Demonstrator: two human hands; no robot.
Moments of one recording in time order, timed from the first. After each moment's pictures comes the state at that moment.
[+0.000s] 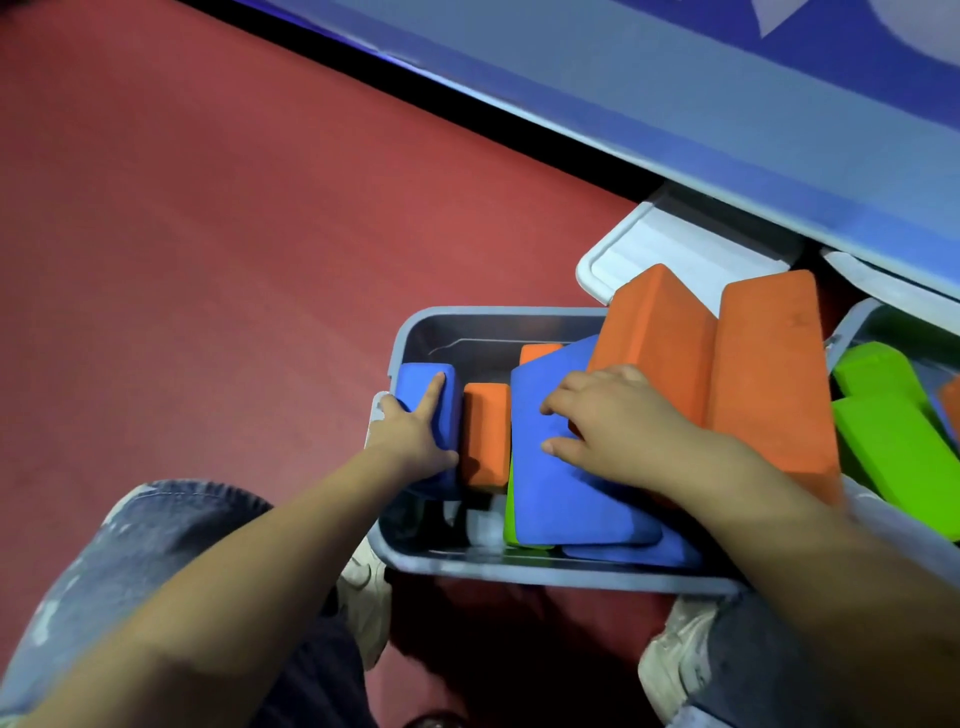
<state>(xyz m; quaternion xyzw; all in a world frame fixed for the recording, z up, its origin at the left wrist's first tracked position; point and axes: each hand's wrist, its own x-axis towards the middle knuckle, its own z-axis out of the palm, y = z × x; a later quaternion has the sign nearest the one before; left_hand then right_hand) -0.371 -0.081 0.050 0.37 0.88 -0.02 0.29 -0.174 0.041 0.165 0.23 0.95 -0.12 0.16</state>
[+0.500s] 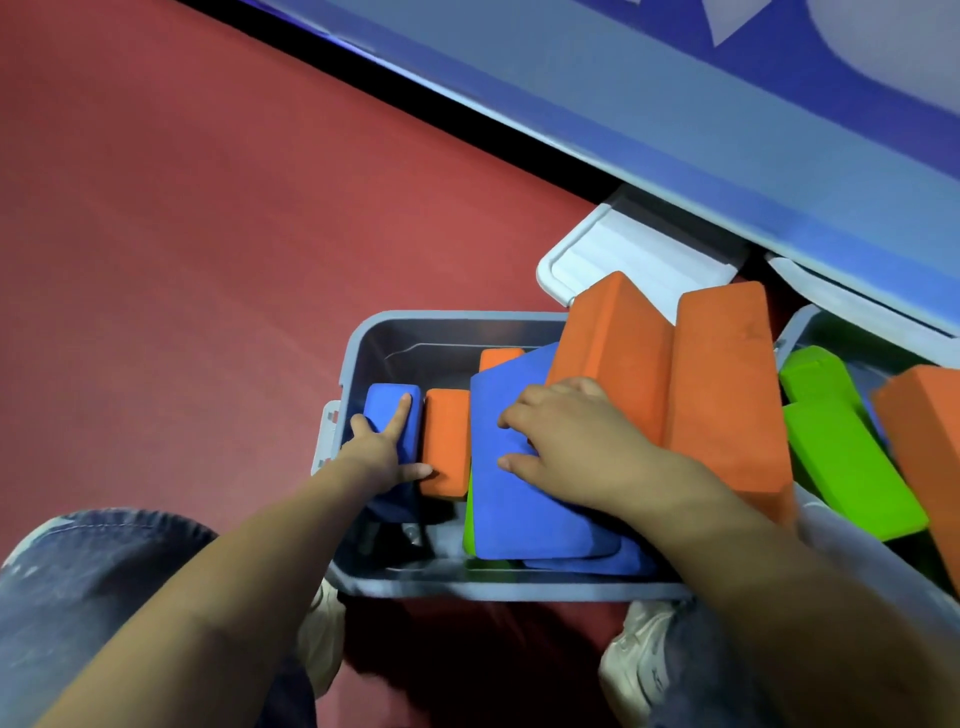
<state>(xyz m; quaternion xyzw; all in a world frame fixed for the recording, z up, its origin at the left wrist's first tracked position) -0.384 -0.070 0.000 0.38 0.84 -0.04 0.38 -0.177 0.040 0.167 0.23 0.95 -0.13 0.16</state>
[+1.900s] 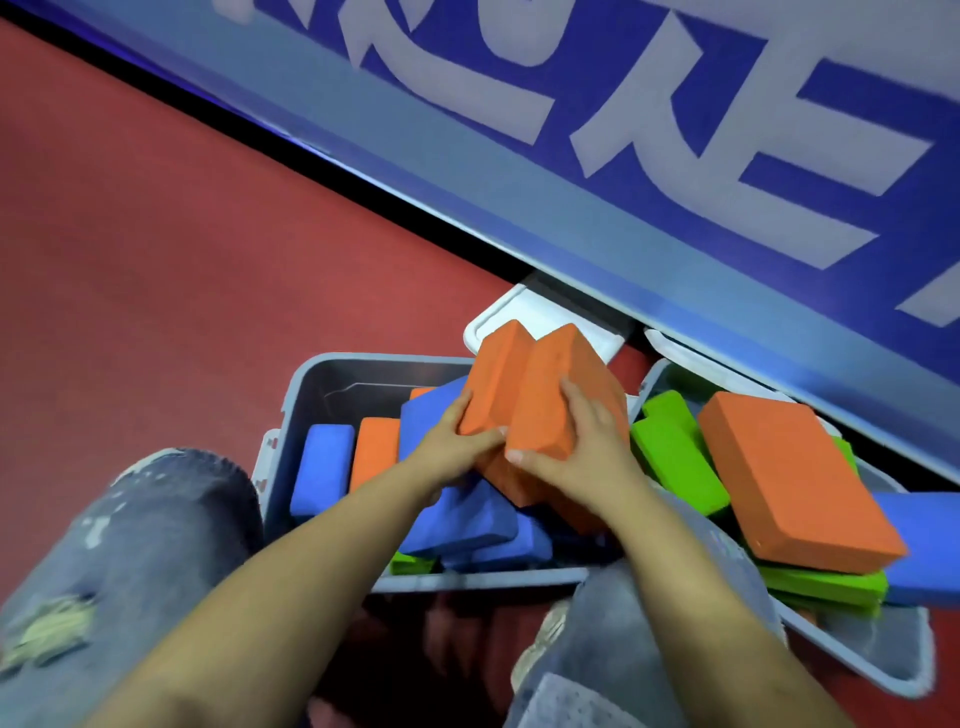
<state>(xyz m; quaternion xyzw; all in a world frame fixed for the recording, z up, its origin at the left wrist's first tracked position) -0.220 -0.026 0.132 0.24 0.66 0.44 0.57 -0.057 0.021 0.200 0.52 0.79 -0.31 -0.08</state>
